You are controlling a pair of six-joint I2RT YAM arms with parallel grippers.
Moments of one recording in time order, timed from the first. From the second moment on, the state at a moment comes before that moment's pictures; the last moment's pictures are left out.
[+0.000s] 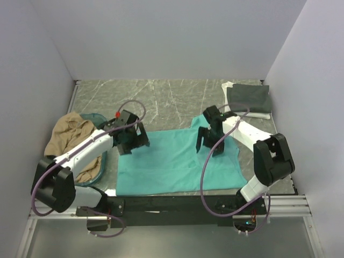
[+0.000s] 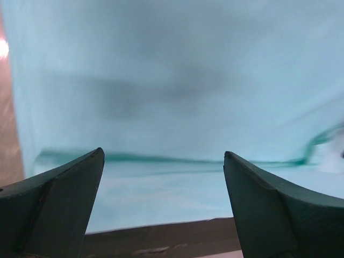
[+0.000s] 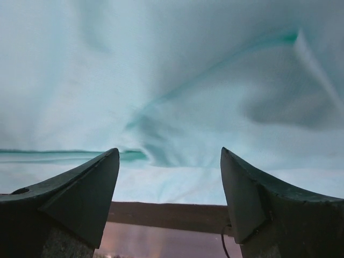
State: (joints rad) left arm -0.48 1.31 0.87 -0.73 -0.01 -0.84; right arm 0.41 1.60 1.01 -0.87 -0.12 0.63
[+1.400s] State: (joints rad) left arm -0.21 1.43 1.04 -0.66 -0.05 -0.78; right arm 0.13 2.22 1.86 -0.63 -0.04 0.38
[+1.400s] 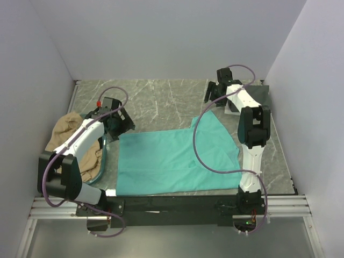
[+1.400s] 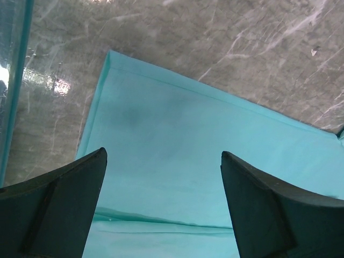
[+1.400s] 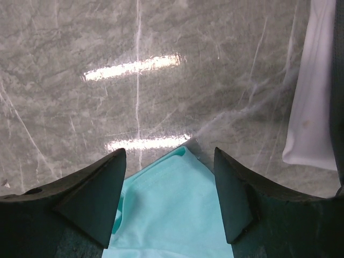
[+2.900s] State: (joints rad) left arm -0.21 1.49 1.02 -0.63 -0.02 -0.73; right arm 0.13 2.24 1.75 -0.60 -0.04 0.37
